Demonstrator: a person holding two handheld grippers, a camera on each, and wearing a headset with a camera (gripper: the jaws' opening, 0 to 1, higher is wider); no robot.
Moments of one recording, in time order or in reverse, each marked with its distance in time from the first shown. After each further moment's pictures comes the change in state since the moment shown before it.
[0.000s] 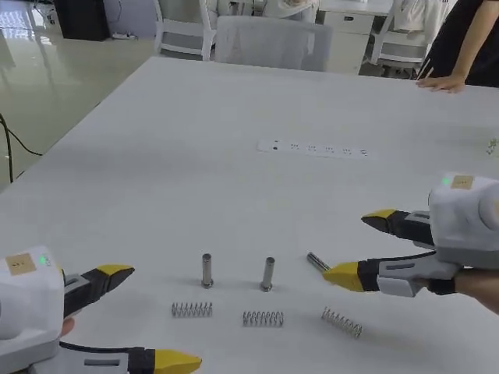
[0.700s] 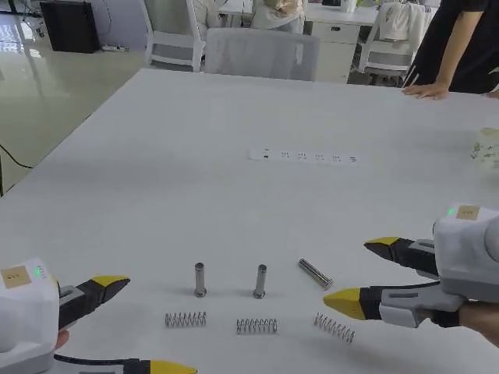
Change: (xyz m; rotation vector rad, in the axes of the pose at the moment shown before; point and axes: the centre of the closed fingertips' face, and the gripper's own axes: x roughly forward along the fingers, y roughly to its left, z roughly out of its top) left arm 0.000 -0.004 0.001 0.011 0.002 -0.011; right arm -0.014 0.013 -0.020 0.074 -0.010 -0.030
